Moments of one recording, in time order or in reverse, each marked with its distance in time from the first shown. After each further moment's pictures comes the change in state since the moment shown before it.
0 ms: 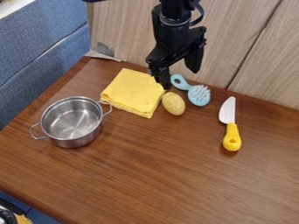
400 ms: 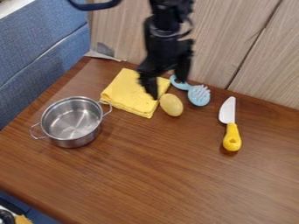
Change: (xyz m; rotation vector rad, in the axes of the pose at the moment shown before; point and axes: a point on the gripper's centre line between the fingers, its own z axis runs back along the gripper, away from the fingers) arm 0.018 0.033 -0.007 0.069 -0.016 0.086
